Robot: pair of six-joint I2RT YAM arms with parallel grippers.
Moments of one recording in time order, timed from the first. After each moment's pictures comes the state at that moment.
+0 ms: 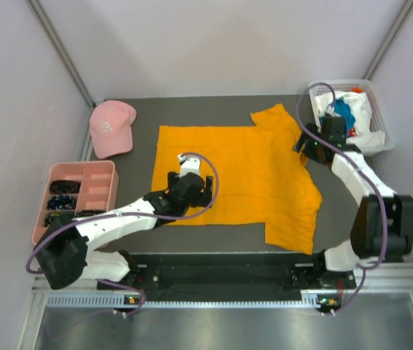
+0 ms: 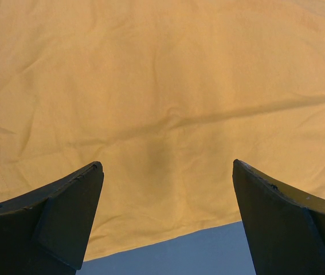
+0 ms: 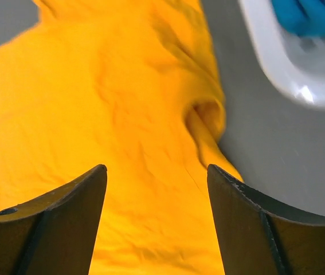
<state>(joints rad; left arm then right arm) -0.88 1.28 0.74 -0.20 -0.47 -0.53 0.02 1.43 1.01 -0.33 0.01 0.45</state>
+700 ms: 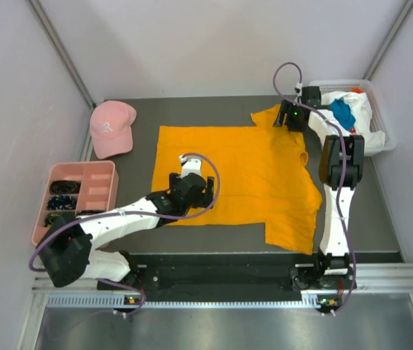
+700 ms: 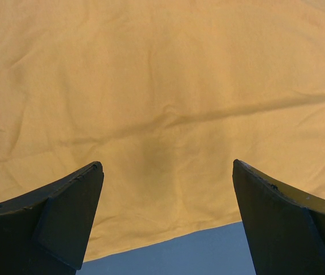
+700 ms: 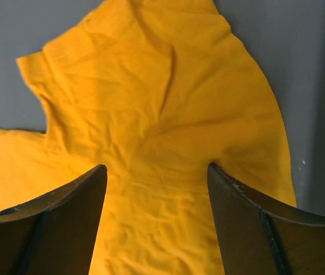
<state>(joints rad) -0.88 1.31 0.74 -0.19 -0.46 -0.55 0.01 2.35 1.94 -0.42 -0.26 0.25</state>
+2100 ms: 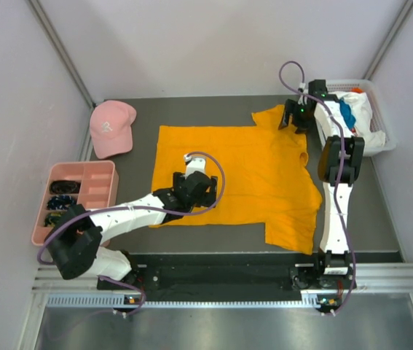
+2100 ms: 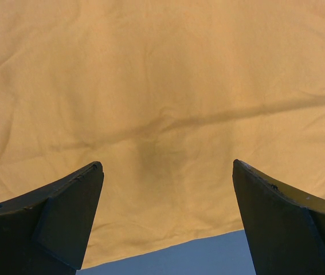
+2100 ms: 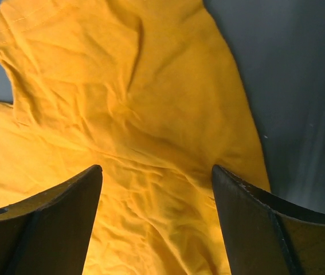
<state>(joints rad) -0.88 1.39 0.78 -0.19 -0.45 -0.55 -0.03 2.52 2.31 -0.84 -0.30 0.15</state>
